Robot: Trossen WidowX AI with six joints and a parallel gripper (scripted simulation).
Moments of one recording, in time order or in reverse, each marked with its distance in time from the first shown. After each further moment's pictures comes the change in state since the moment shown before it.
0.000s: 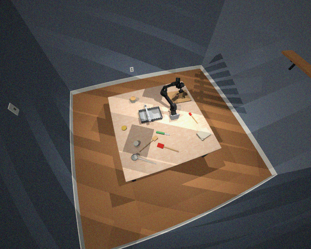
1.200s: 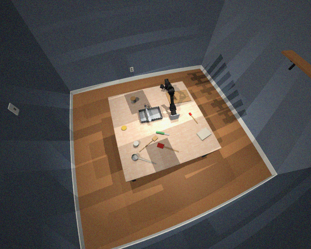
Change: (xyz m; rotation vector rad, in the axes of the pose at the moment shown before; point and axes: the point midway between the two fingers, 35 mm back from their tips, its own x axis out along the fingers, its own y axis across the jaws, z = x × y) arm -0.028 0.086 -0.219 -0.920 0.406 0.480
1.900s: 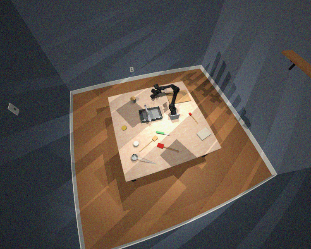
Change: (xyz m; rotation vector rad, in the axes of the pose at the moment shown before) arm -0.023 0.151 -0.177 -1.017 0.244 0.511
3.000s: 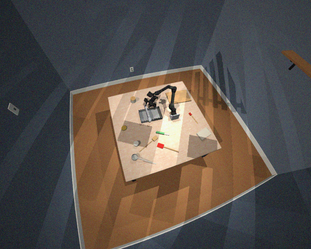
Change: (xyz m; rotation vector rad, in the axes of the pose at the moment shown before) arm -0.056 0.248 -0.051 -1.910 -0.156 0.313
